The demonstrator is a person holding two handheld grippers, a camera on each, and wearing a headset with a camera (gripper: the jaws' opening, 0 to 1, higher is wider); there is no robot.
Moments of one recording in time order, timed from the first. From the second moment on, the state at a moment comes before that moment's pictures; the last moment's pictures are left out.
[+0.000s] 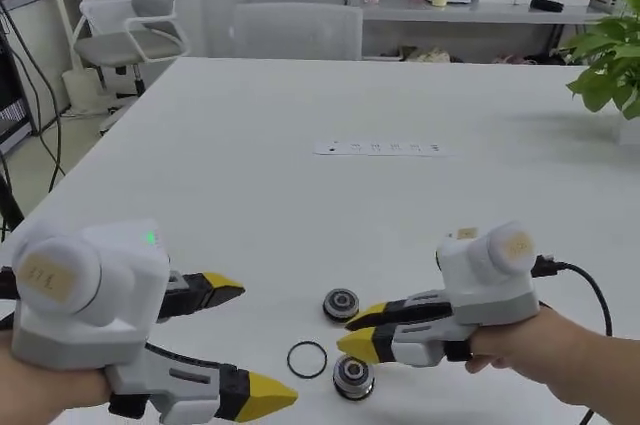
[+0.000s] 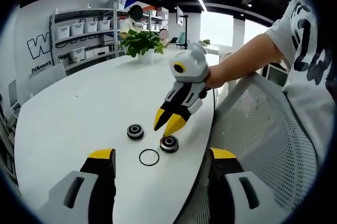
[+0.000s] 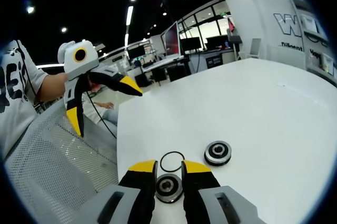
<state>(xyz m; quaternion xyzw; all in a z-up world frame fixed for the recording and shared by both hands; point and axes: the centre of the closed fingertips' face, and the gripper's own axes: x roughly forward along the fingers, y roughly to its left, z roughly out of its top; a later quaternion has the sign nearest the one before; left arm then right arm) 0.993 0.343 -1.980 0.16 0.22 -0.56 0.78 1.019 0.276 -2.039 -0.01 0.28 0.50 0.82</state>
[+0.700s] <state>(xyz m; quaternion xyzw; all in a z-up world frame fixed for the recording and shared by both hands) 1.000 0.323 -1.989 0.17 0.23 -0.59 0.76 1.007 0.264 -2.041 -0.04 0.28 0.52 0.81</state>
